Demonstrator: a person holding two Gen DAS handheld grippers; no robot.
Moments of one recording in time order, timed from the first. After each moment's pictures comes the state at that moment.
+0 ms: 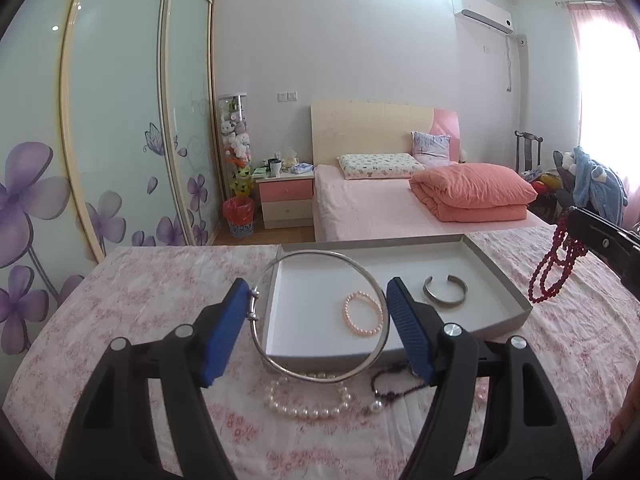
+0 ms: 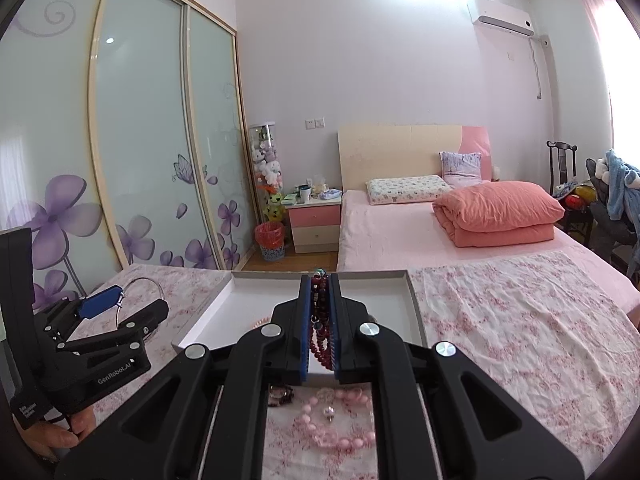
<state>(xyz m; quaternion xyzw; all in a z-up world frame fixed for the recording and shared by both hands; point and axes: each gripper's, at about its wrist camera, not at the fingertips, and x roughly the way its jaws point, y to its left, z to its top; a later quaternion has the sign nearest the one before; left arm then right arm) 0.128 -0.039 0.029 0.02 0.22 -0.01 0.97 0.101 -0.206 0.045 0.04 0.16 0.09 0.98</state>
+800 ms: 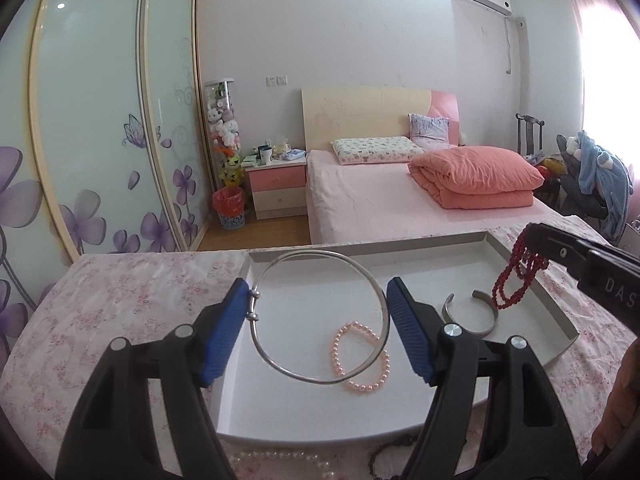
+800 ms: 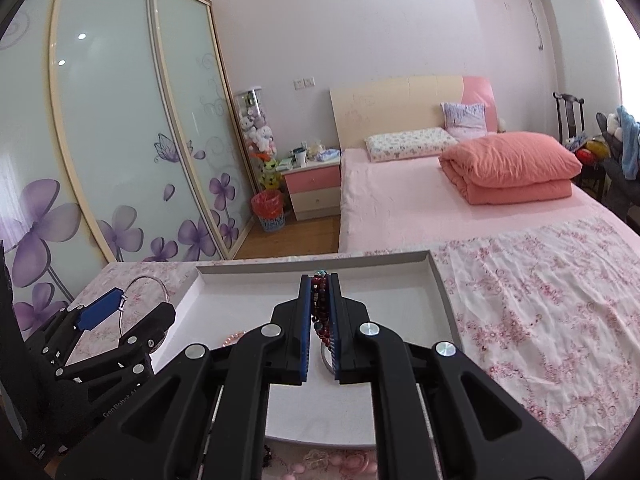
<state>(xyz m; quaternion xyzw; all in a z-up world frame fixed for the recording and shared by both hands) 0.233 -0.061 -0.011 0.04 0.25 -0.02 0.97 0.212 -0.209 -0.004 0.09 0.25 0.09 0.96</state>
